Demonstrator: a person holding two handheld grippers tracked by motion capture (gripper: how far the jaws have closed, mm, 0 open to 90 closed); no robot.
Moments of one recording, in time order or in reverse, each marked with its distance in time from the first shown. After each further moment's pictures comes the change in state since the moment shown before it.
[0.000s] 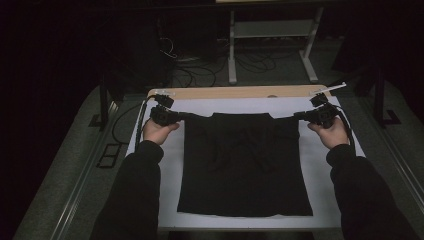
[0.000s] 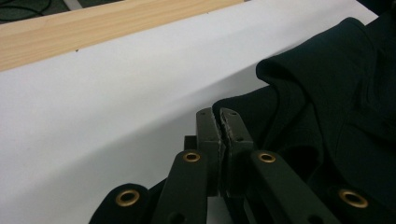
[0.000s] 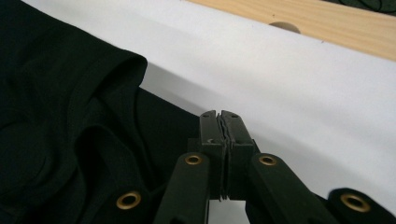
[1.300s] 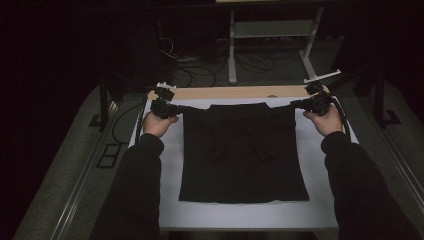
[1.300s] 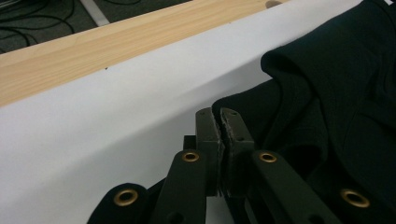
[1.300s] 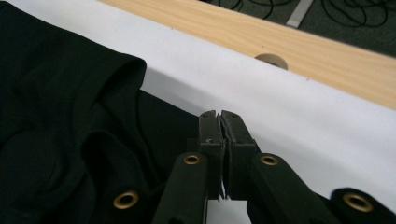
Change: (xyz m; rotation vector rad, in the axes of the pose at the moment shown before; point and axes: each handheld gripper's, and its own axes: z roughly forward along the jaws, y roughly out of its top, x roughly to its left) left arm 0.012 0.017 0.007 0.012 0.069 0.028; right arm -0.001 0.035 0.008 -0.013 -0.031 -0.009
